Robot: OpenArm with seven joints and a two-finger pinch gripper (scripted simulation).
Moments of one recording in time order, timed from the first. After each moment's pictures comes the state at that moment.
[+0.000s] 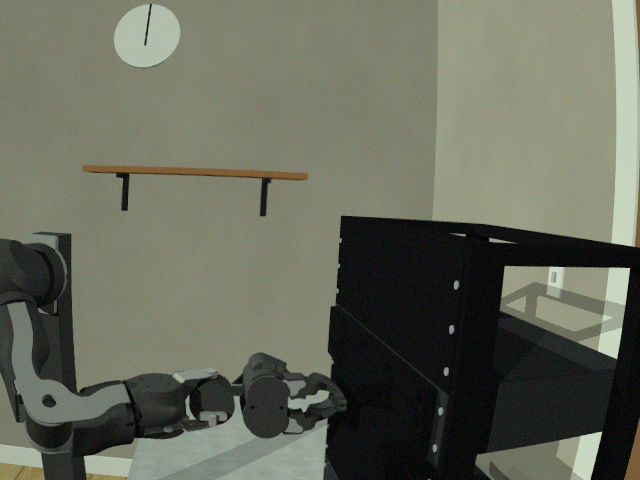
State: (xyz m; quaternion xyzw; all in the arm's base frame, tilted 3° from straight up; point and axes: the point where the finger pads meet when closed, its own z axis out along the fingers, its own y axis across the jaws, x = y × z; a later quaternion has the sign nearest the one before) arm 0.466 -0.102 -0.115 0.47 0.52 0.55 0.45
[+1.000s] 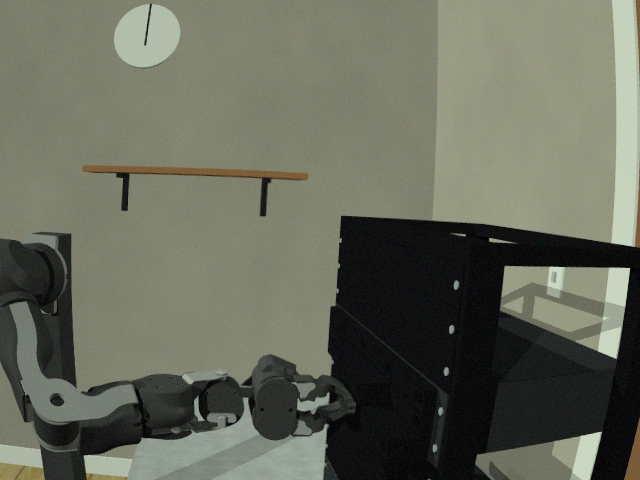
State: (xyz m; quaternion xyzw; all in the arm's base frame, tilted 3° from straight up) arm 0.478 -0.103 -0.118 0.47 0.52 0.55 0.45
